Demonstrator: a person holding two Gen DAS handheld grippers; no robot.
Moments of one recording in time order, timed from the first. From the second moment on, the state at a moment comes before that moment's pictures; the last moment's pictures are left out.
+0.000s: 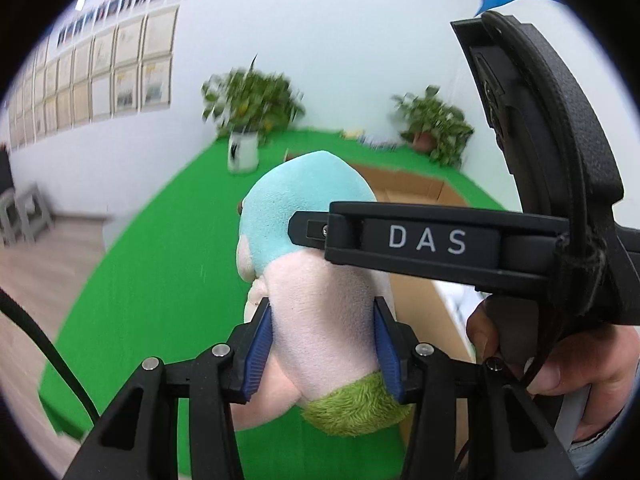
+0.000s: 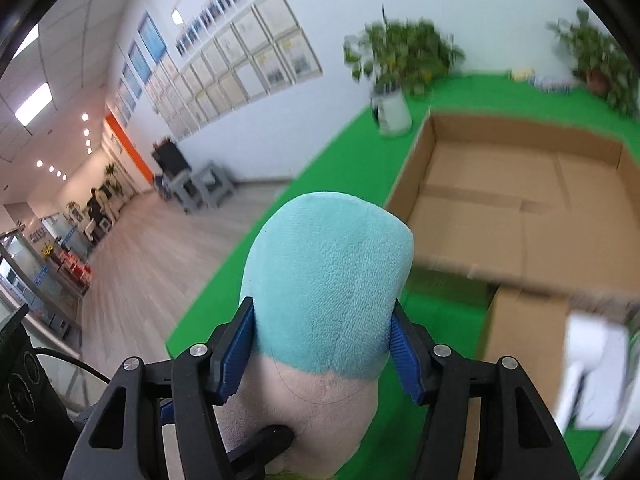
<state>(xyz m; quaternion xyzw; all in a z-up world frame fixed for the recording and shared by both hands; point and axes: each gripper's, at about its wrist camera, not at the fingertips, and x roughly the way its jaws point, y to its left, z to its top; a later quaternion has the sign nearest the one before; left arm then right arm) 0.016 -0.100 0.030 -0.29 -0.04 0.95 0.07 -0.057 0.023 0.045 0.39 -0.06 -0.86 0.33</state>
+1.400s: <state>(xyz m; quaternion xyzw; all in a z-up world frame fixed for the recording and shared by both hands) -0.188 -0.001 -0.037 -0.41 0.18 0.90 -0.01 -0.377 0.075 -0.103 0.51 -0.17 -0.77 0.34</state>
